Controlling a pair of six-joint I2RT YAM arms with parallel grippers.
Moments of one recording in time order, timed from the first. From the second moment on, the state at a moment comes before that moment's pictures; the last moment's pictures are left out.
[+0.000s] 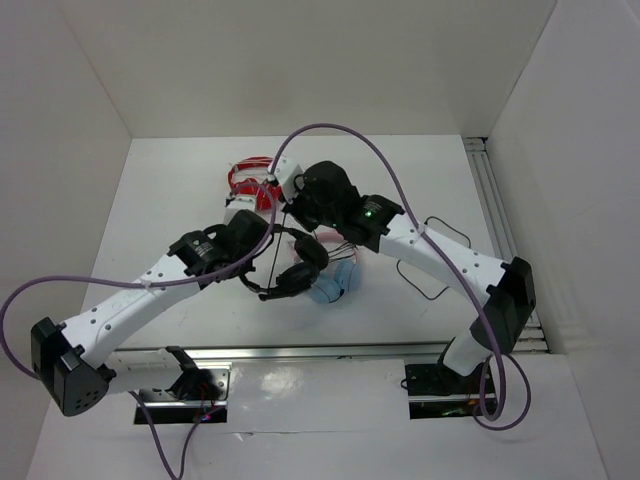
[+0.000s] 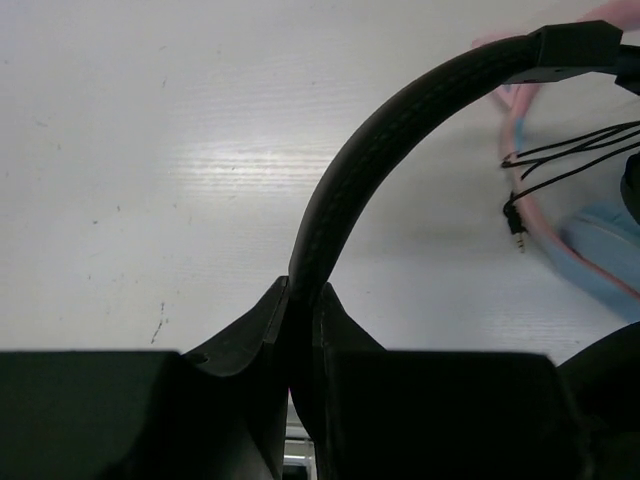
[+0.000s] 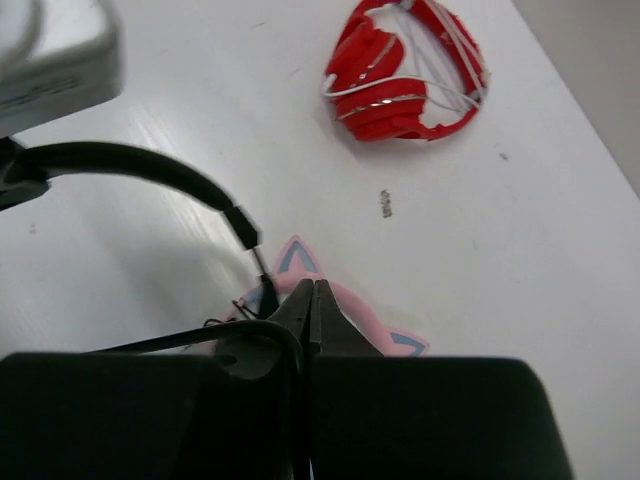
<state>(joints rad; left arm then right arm) -0.72 1.18 1.10 -0.92 -0.54 -0.54 0.88 1.59 1.50 -0.41 0.05 -0.25</state>
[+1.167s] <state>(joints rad) -0.77 1.08 1.76 -1.36 -0.45 -0.51 0.62 1.99 1.35 0.57 -0.59 0.30</state>
